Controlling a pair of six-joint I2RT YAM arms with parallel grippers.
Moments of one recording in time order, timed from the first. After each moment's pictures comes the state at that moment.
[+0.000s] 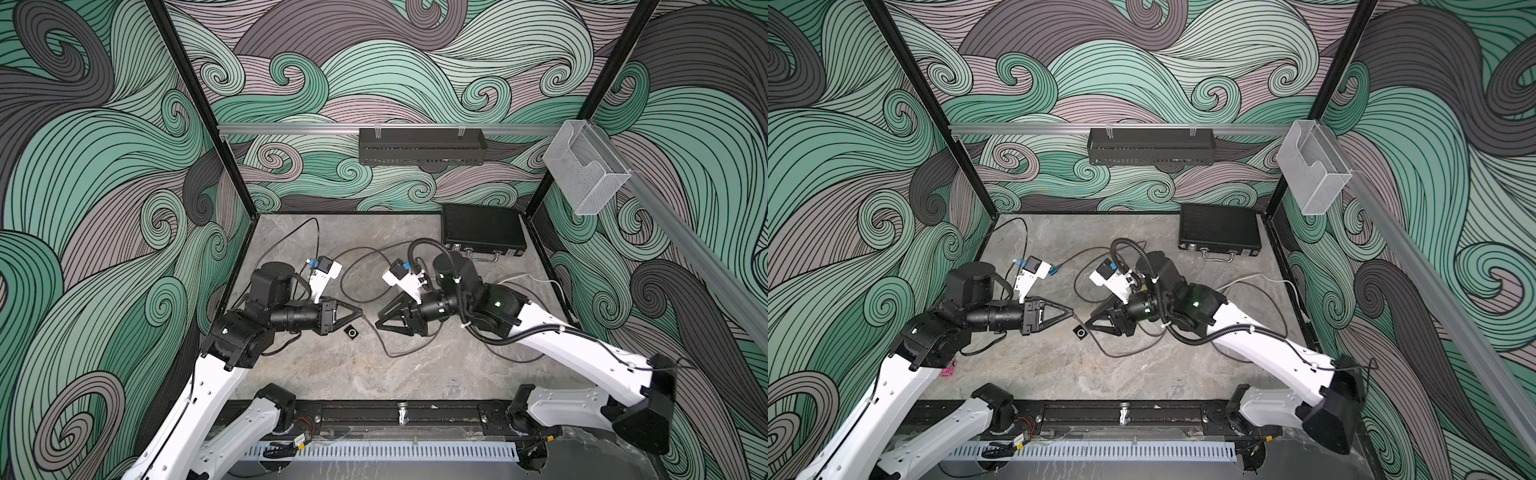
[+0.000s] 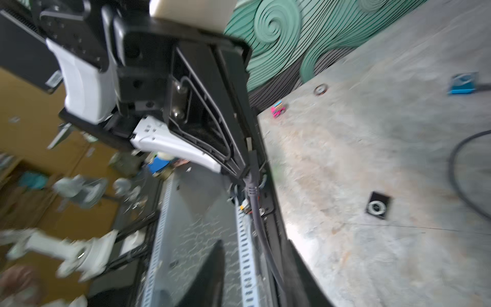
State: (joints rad) left arm -0.41 0.79 1.06 -0.83 0.74 -0.46; right arm 0.91 1.19 1.15 -0.40 -0.61 0.30
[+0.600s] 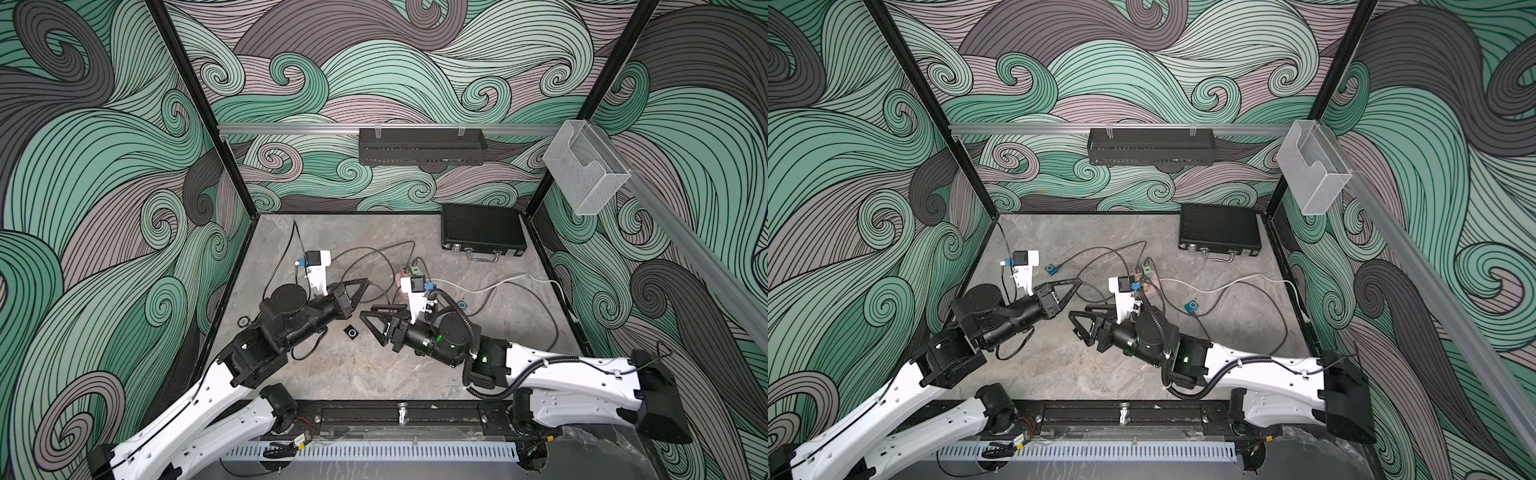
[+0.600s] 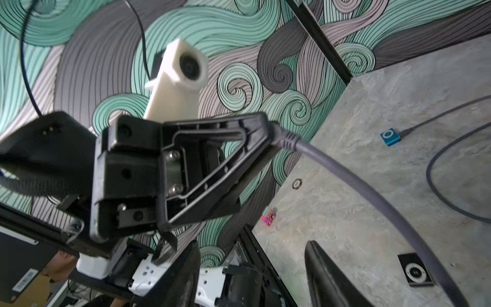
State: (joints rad) left arm -0.80 0.68 0.84 -0.27 -0.02 -0.90; right arm 1.27 1.18 0.74 0.49 0.20 0.83
